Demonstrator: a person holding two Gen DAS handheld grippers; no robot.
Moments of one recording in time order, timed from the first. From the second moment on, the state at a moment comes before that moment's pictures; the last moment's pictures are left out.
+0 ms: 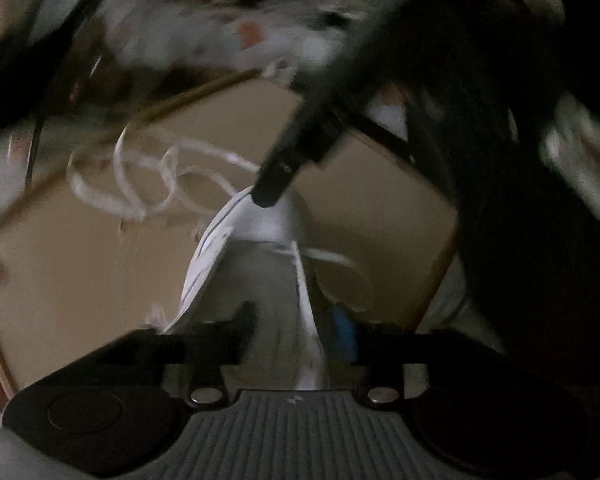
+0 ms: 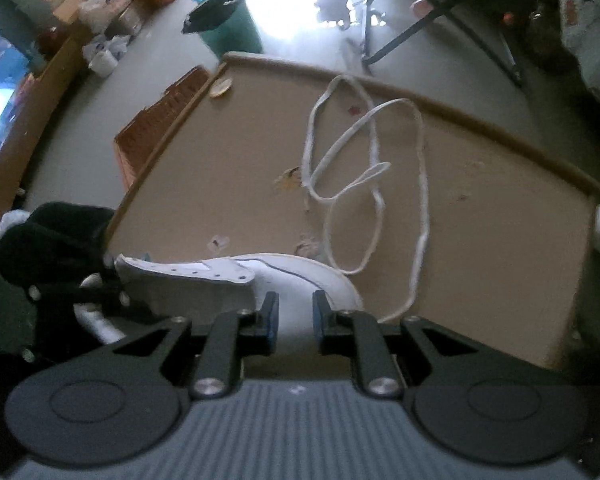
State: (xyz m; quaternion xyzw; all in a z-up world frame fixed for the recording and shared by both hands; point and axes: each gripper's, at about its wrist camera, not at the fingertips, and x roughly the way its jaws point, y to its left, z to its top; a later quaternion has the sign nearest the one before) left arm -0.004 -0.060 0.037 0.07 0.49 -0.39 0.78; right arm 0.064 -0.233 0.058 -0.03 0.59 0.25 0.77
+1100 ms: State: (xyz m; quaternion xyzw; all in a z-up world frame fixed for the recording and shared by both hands) left arm 0.029 -0.044 0.010 -0.31 0.63 -0.06 0.71; right arm 0.045 -0.252 0.038 -0.03 0.55 0.24 0.80
